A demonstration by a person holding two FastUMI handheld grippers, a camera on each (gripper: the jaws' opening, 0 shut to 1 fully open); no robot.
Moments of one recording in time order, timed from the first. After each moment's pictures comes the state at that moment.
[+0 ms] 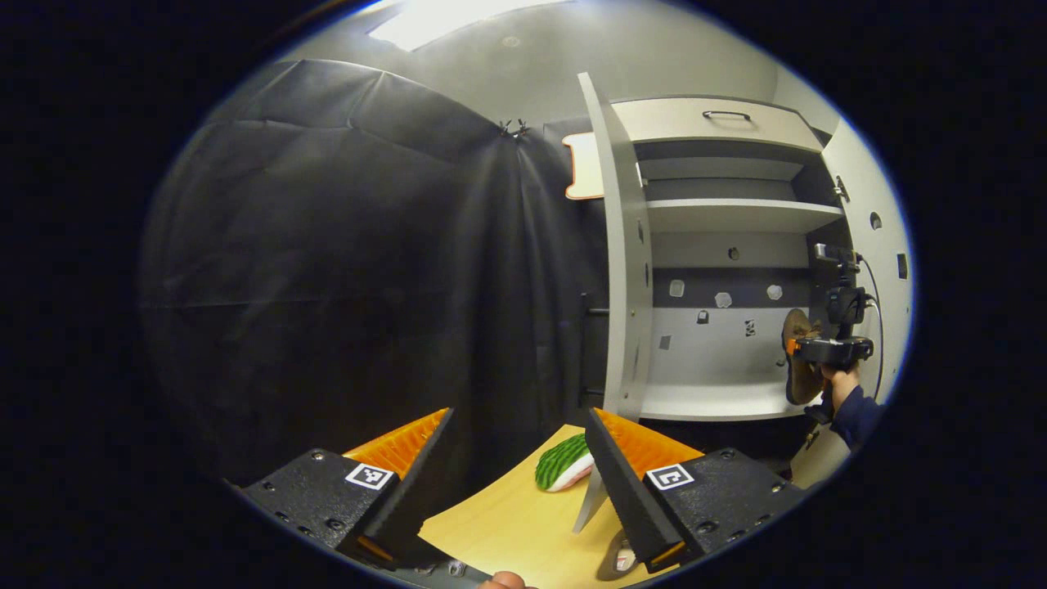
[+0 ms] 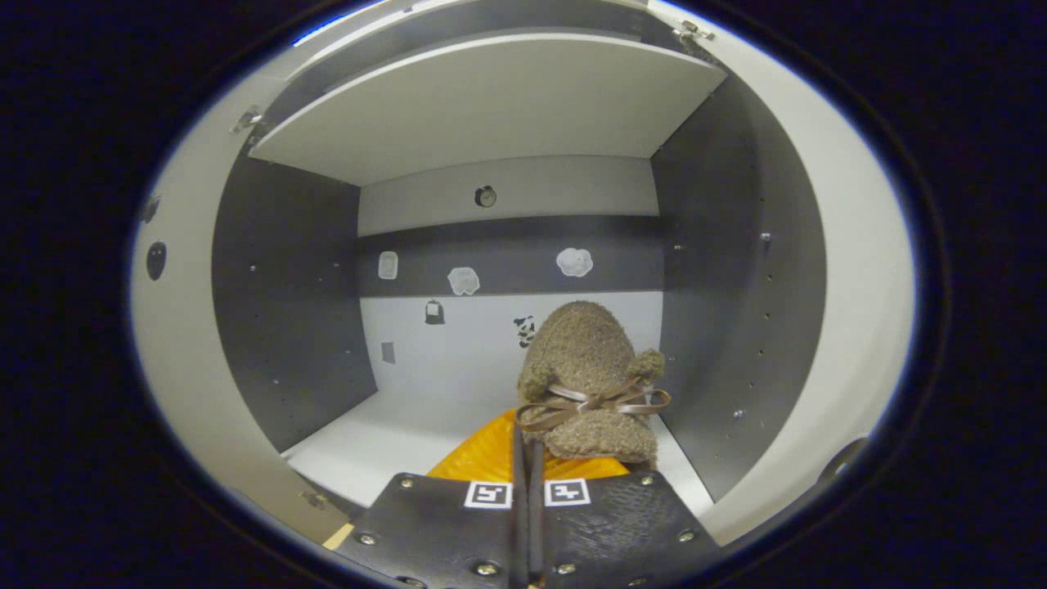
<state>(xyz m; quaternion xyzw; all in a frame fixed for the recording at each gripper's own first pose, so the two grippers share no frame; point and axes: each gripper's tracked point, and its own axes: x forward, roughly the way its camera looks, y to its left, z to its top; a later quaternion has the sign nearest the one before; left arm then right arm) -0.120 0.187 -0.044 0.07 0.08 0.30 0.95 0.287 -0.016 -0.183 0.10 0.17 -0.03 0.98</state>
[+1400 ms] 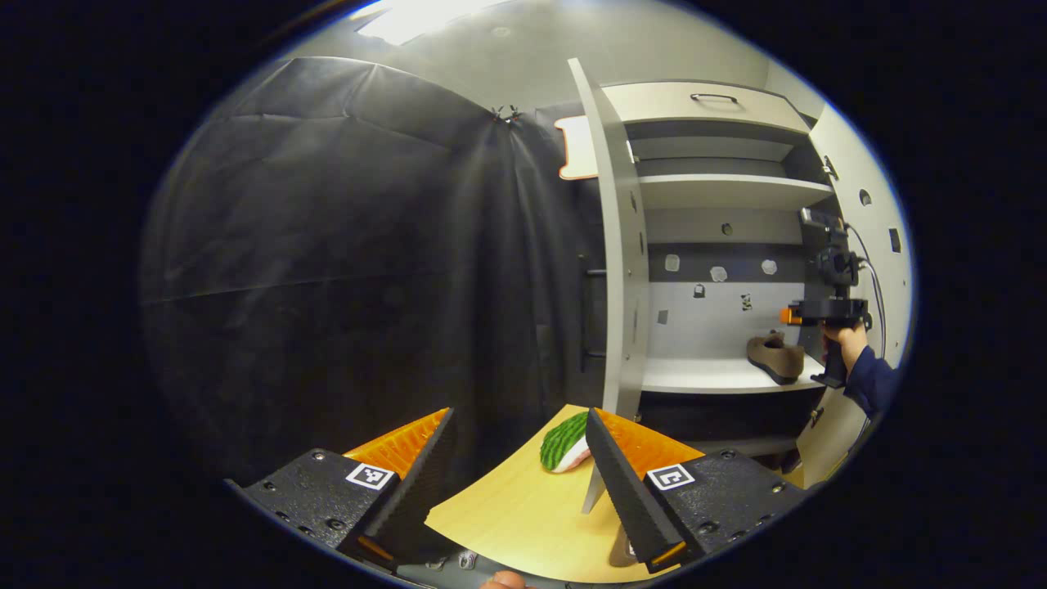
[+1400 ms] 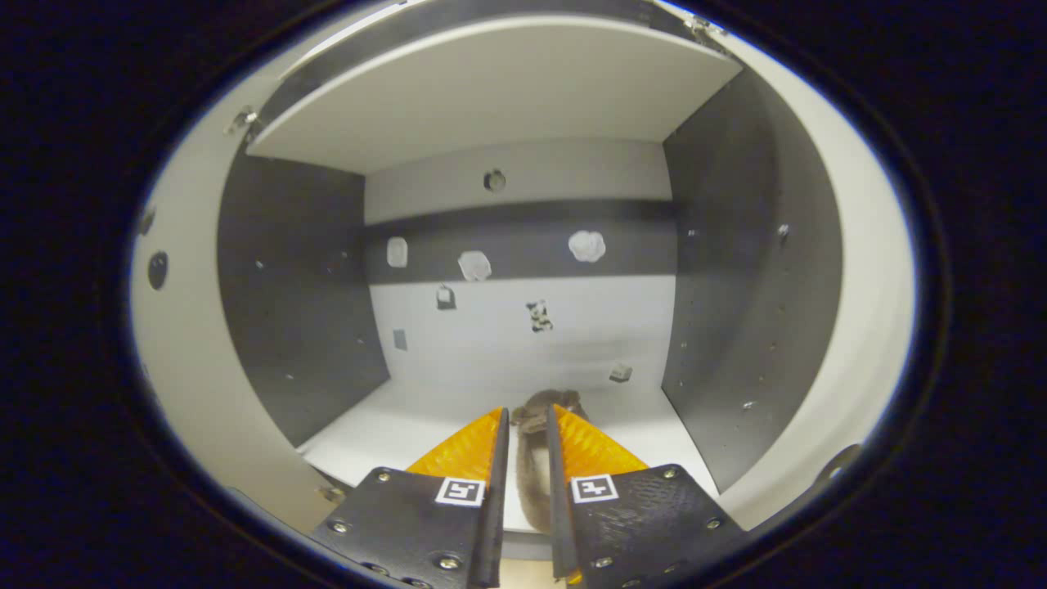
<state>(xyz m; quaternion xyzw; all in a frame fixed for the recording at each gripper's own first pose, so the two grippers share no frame) -0.129 0.175 -0.078 0.07 0.12 0.26 0.95 0.247 -0.004 -0.147 0.12 0.19 0.00 0.98</state>
